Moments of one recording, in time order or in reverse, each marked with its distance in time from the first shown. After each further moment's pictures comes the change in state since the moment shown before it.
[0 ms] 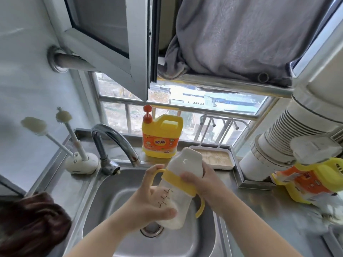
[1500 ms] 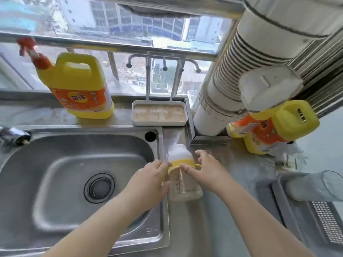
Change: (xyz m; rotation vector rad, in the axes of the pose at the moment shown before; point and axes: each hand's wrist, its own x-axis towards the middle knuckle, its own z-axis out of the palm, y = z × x) left_hand 0.117 -0.073 0.190 1.119 -0.085 0.018; right_hand -0.008 0.137 -0.206 -0.879 0.153 0.352
